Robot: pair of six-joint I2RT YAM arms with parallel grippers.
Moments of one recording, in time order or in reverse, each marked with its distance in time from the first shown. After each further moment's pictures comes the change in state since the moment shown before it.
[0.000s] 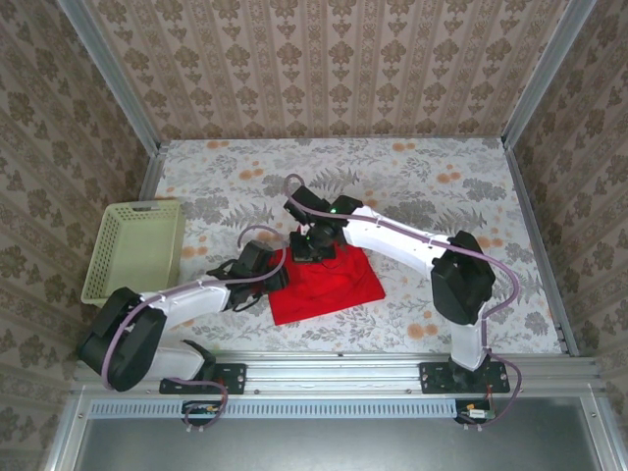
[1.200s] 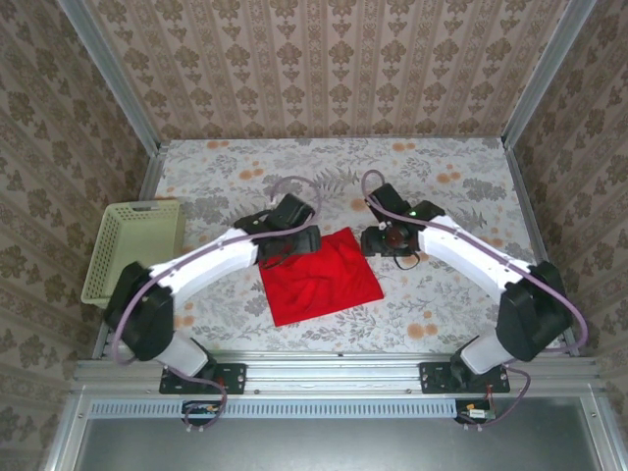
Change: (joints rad) left arm -0.130 0.249 0.660 -0.477 -0.148 0.063; right arm -0.305 -0.441 -0.492 0.029 0.275 -0.227
